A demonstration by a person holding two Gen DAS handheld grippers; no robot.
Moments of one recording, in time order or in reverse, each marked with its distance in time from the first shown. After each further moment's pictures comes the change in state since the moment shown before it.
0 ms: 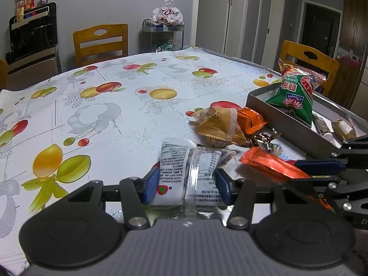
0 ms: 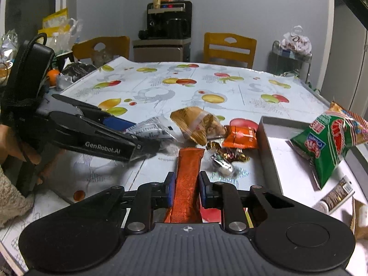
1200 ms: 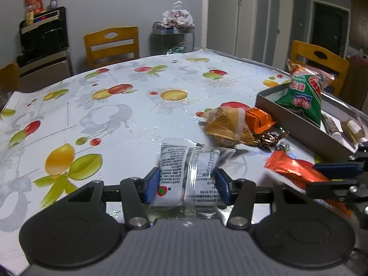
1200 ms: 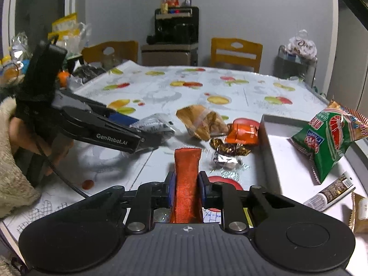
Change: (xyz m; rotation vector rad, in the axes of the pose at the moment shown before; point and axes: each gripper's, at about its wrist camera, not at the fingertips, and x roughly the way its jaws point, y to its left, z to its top) left arm -0.006 -0.003 -0.004 -0.012 -0.014 0.071; right arm -0.018 -0.007 -0.011 -0.005 -0.052 0.046
